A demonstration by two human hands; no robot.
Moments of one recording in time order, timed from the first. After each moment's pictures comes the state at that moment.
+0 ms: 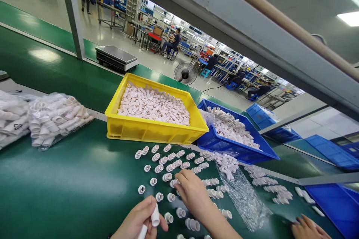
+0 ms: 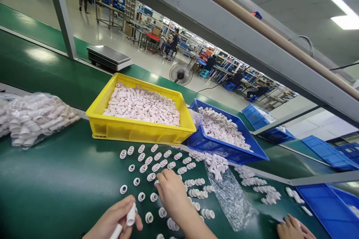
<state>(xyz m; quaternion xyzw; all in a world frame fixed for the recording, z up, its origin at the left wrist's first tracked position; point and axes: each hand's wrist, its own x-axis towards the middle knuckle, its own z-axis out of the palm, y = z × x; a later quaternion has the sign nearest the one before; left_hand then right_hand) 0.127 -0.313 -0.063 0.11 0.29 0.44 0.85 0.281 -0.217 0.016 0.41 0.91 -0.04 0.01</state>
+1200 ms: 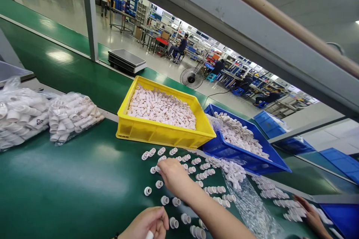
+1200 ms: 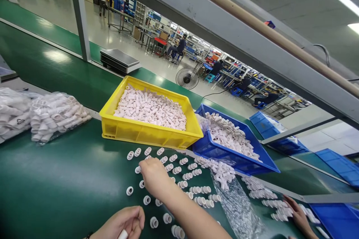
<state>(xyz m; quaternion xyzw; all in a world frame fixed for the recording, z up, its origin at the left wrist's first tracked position) 0.128 -0.310 -0.073 0.15 0.20 0.43 0.87 0.198 -0.184 0.012 0.28 0.96 -0.06 0.04</state>
